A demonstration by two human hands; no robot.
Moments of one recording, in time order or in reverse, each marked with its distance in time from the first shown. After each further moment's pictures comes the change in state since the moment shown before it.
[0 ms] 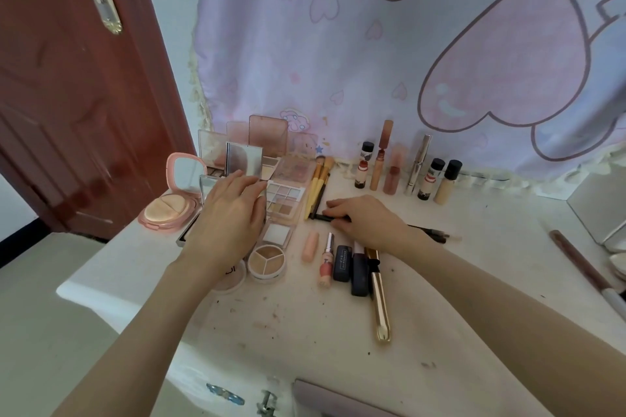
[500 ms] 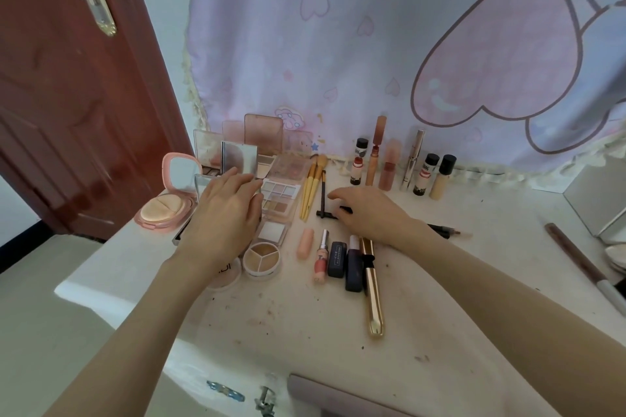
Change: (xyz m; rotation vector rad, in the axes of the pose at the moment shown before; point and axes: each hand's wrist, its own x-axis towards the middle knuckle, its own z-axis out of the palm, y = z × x) left_hand 0.001 0.004 -0.001 0.037 -0.011 -0.012; right_hand -0.005 0.010 -0.003 0.029 0.101 0.055
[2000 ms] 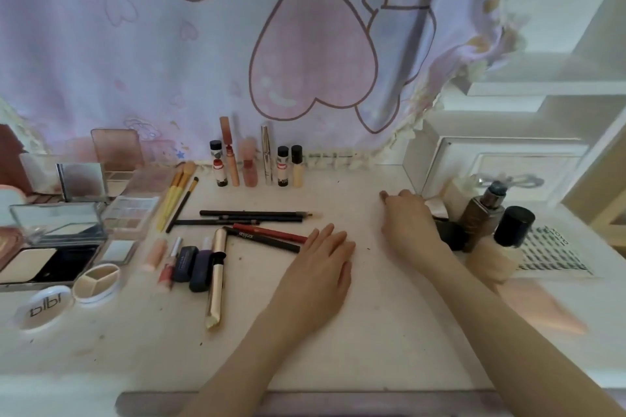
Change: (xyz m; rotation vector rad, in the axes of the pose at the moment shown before) left_hand -0.046 0.249 0.116 -0.273 -0.203 0.502; right_hand -0.169 0.154 -0.050 -0.277 0.142 0.700
